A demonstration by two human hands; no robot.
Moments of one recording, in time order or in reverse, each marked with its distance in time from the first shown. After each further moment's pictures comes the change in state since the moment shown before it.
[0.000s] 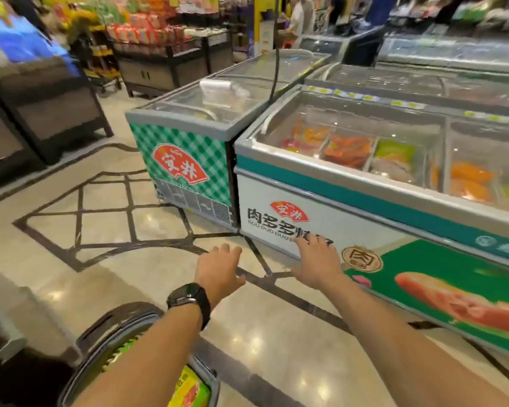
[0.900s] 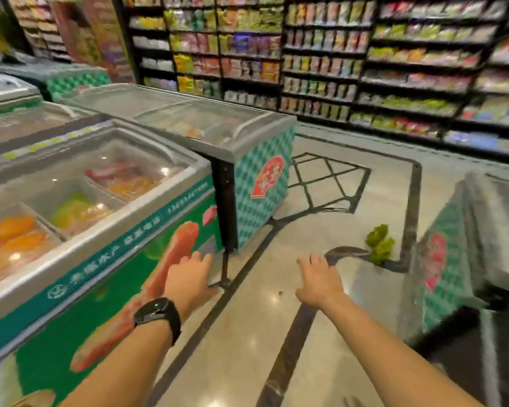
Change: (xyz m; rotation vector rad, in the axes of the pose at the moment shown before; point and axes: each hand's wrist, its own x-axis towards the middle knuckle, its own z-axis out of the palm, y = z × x) left_hand -0.074 0.768 -0.039 0.250 0.081 1.413; right_hand -0.529 0.515 0.016 0.269 0.090 1.494
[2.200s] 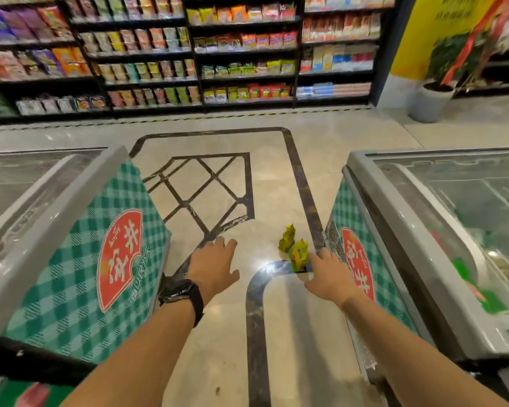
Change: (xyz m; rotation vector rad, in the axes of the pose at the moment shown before) left_hand 0.613 0.386 -0.070 0.149 -0.013 0.685; right_hand 0.378 0.414 -0.074 0.276 -0.044 0.623
